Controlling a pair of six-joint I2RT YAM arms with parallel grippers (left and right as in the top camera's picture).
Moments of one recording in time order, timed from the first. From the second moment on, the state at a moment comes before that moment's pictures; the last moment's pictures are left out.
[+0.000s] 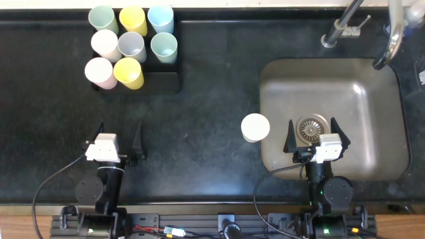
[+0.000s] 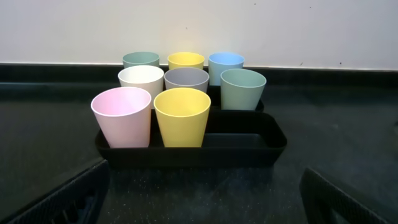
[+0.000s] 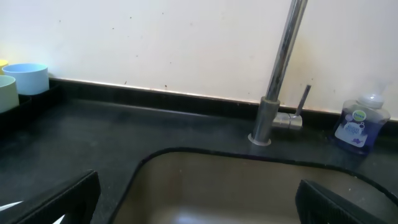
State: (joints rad) left arm -0.03 0.01 0.01 -0.08 0.05 -0.04; right arm 0.05 0.01 0.02 -0.02 -0.01 -0.07
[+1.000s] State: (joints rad) left arm -0.03 0.01 0.01 -0.08 0.05 -0.04; right arm 0.05 0.38 0.32 -0.21 -0.05 0.04
